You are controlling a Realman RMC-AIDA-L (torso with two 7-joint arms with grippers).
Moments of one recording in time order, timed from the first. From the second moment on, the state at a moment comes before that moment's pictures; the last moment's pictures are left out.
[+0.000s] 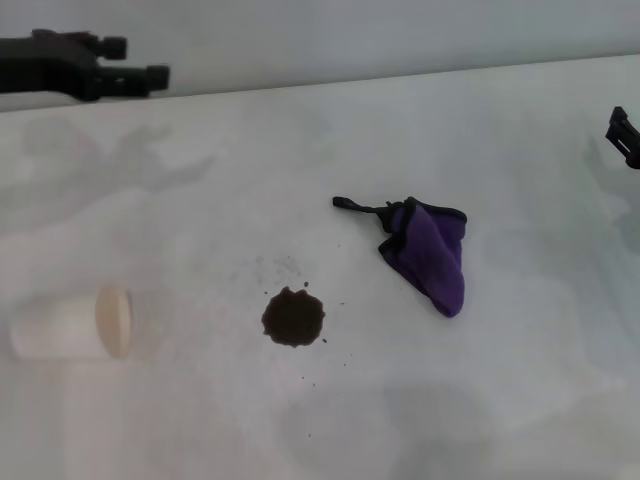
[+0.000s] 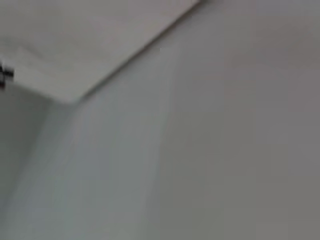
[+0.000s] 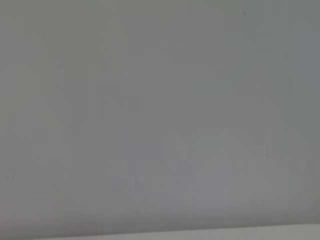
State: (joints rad) left arm -1.06 -1.90 2.83 -0.48 -0.17 1.46 -1.44; right arm 0.47 2.02 -0.60 -0.01 2.40 0.91 -2.83
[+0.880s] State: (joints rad) left arm -1.32 -2.07 2.85 -1.13 0.53 1.96 -1.26; right arm 0.48 2.02 -0.59 -0.02 2.42 0.91 -2.83
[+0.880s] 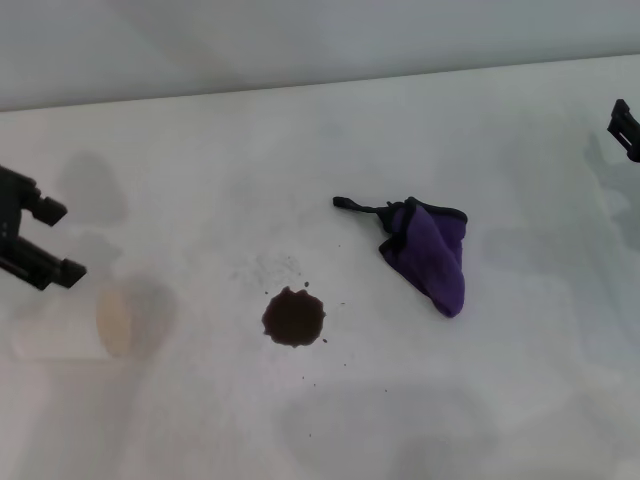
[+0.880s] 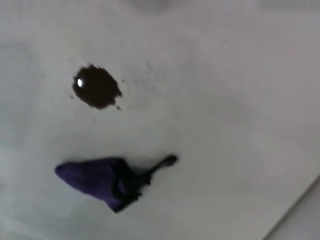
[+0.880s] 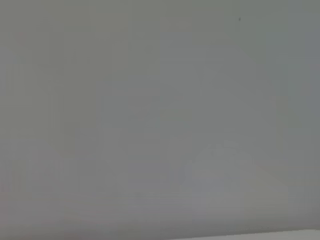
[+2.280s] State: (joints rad) left arm -1.31 -2.08 2.85 -0.79 0.77 1.61 -1.15; right arm 0.49 2.03 -0.56 0.02 2.42 0.87 -2.81
